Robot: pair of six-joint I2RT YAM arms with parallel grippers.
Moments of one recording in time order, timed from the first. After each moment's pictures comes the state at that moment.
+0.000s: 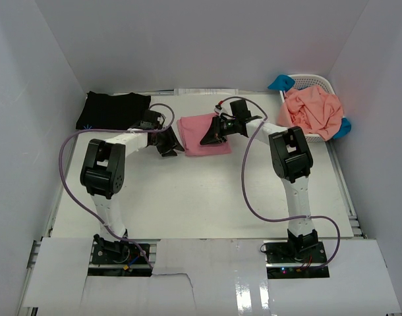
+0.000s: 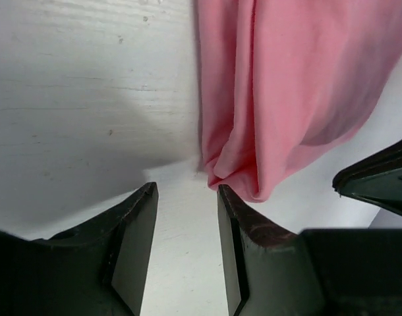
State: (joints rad) left arm -0.26 1.96 1.29 -0.29 0.38 -0.66; right arm 0.40 2.28 1.64 -0.14 -0.95 0.63
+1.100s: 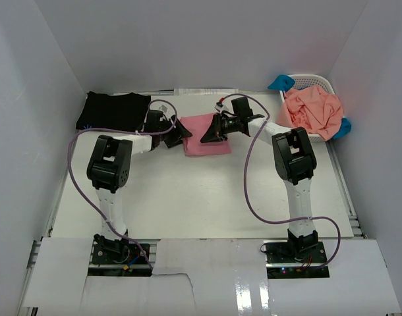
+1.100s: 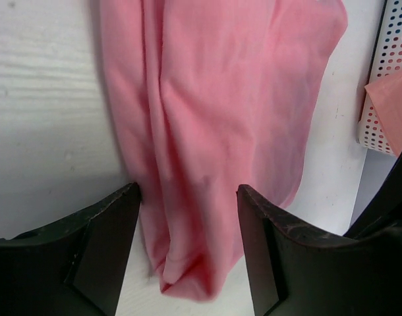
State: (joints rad) left arm -0.27 2.06 1.24 0.16 0.36 -0.78; right arm 0.40 2.22 1.62 -0.14 -0.95 0.63
